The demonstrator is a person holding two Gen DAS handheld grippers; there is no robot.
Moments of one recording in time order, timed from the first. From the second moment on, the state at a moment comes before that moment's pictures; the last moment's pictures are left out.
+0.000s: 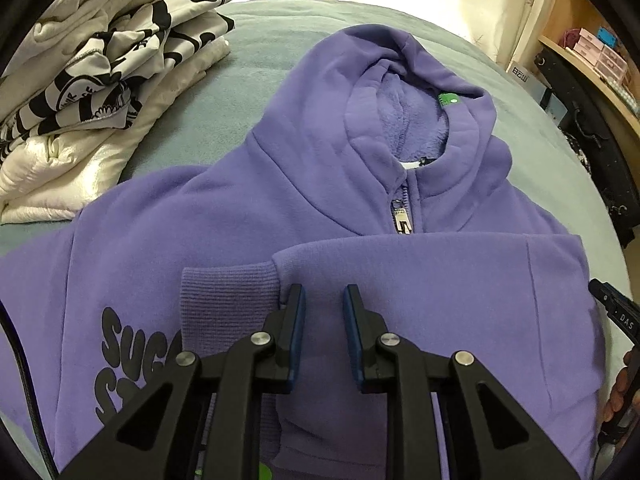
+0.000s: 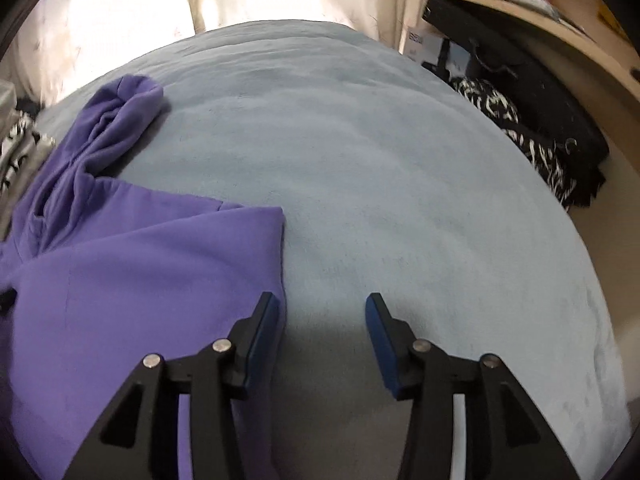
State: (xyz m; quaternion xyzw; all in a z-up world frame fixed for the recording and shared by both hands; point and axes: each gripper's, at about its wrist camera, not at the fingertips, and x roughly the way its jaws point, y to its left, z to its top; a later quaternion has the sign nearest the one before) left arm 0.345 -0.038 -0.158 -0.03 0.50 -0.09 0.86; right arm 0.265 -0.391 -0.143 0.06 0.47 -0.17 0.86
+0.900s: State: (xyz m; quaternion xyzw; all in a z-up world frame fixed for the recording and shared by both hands) left arm 0.146 0.049 -0.009 0.00 0.41 -0.08 0.91; right arm 0.115 -0.217 0.002 0.00 0.38 -0.01 0.93
